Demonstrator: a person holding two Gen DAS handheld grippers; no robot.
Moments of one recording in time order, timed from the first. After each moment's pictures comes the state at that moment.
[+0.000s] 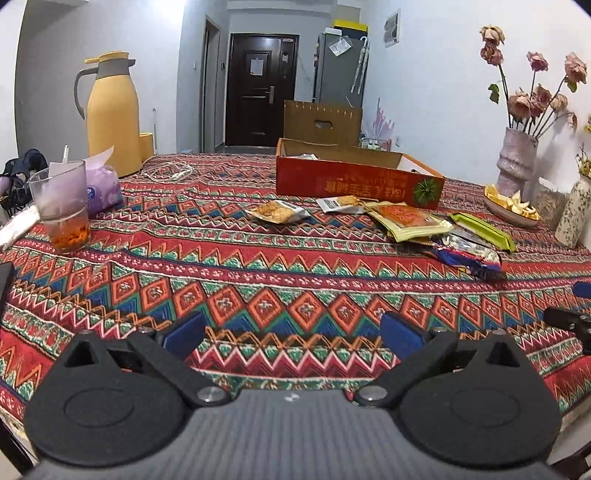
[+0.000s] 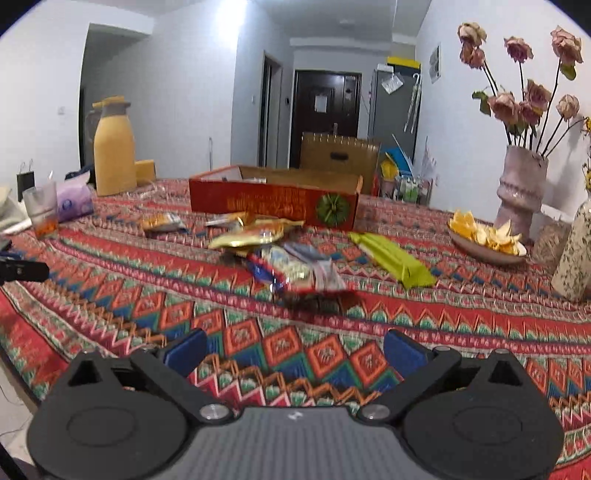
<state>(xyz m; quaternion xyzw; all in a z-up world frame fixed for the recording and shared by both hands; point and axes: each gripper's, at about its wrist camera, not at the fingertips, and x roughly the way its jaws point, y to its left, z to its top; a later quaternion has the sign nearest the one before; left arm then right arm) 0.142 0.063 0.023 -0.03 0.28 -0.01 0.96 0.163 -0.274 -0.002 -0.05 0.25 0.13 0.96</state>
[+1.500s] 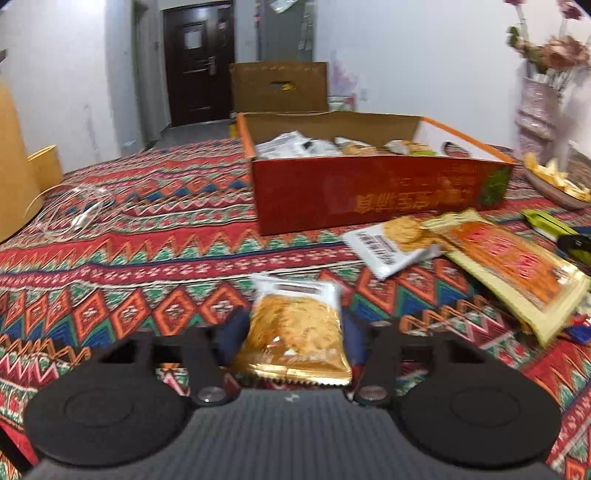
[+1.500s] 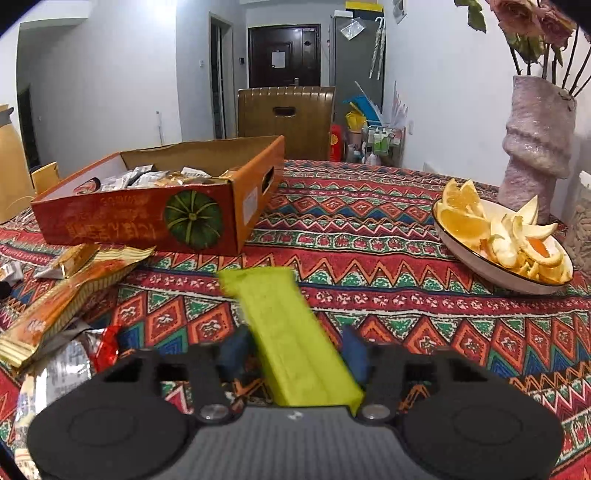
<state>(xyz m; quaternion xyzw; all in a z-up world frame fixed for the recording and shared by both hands) 0.405 0.087 -0.013 0.04 0.33 -0.10 0.94 0.424 -0.337 -0.029 -0.01 0.32 0.08 0.94</state>
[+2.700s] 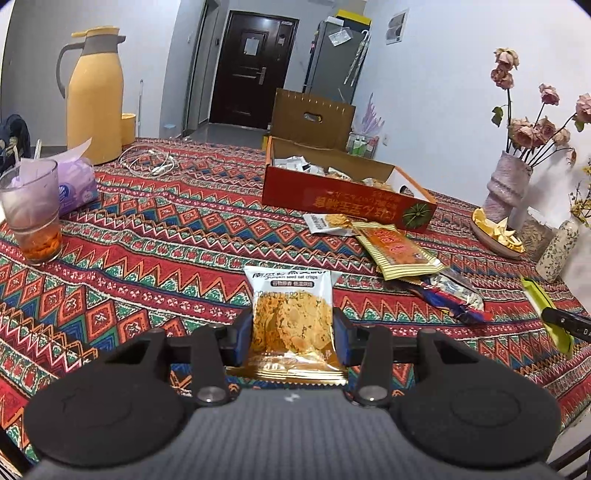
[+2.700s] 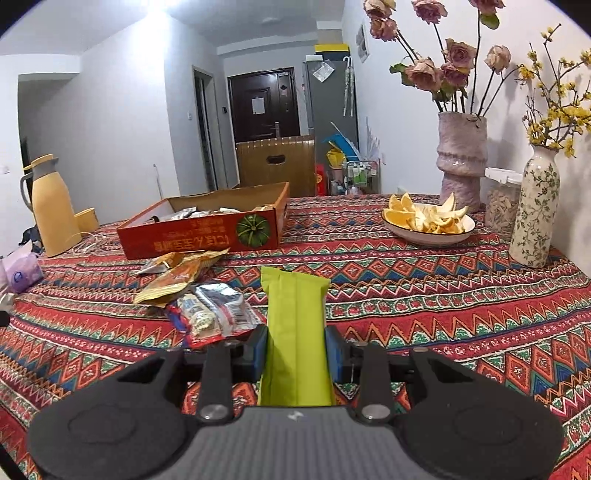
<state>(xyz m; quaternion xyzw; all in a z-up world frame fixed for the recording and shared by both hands) 0.187 0.081 0.061 -0.08 0.31 -0.04 0.95 0.204 -0.341 0.025 0.05 0.26 0.06 0.96</state>
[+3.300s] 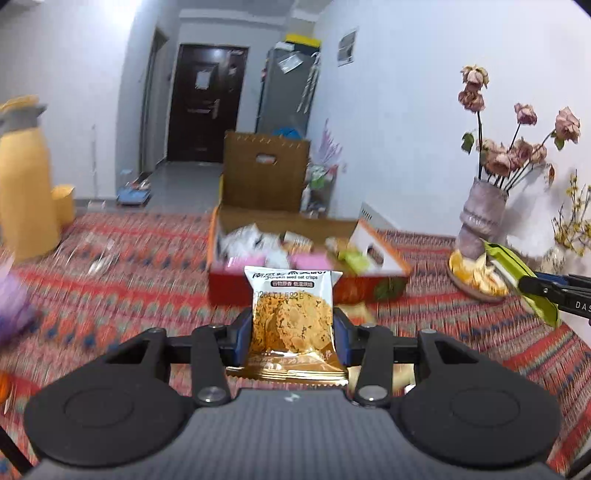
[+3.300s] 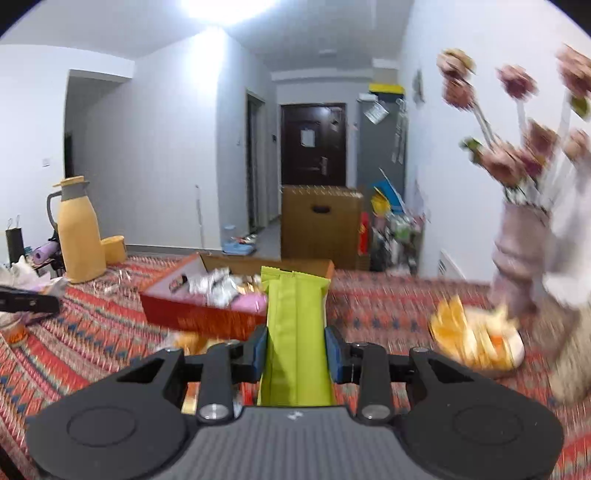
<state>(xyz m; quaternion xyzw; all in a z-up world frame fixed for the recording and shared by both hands) 0.312 0.054 0.125 -0.04 0.25 -0.11 0.96 0.307 -0.311 0.113 -0.01 0.19 0.13 0.97</state>
